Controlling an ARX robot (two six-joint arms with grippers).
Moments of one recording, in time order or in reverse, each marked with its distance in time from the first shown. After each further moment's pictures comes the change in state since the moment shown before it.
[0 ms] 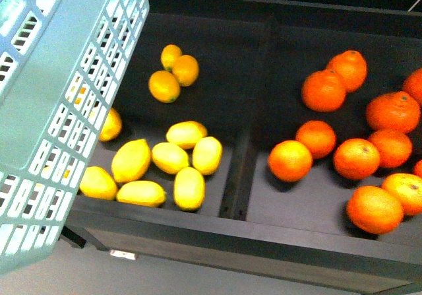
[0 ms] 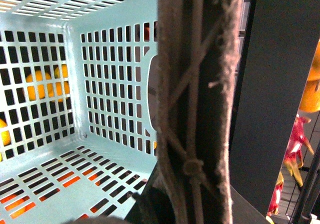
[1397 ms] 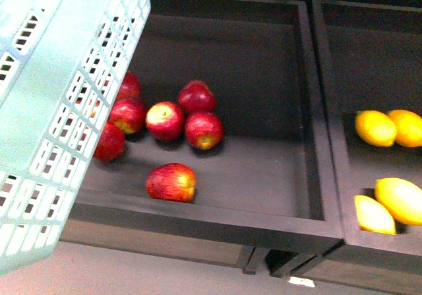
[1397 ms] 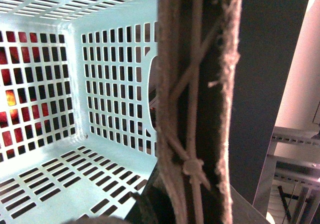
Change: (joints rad) left arm 0.000 0.000 0.000 0.000 0.000 0.000; right arm 0.000 0.000 0.000 0.000 0.002 -0.001
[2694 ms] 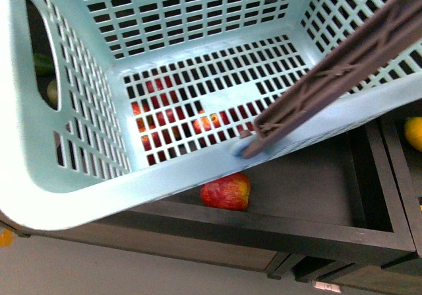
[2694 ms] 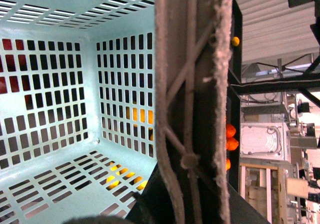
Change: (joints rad) left arm -0.624 0.714 0.510 0.001 0.086 0.473; right arm -0.002 0.000 -0.001 0.000 -0.003 0.000
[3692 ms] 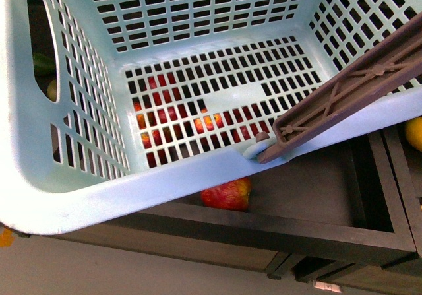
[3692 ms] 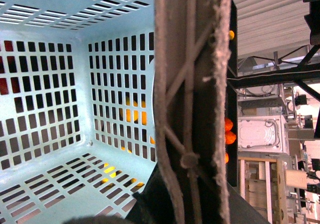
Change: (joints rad) left arm -0.034 0.000 0.015 0.000 -0.006 0.008; right arm -0.483 0.893 0.211 0.215 -0.121 0.206
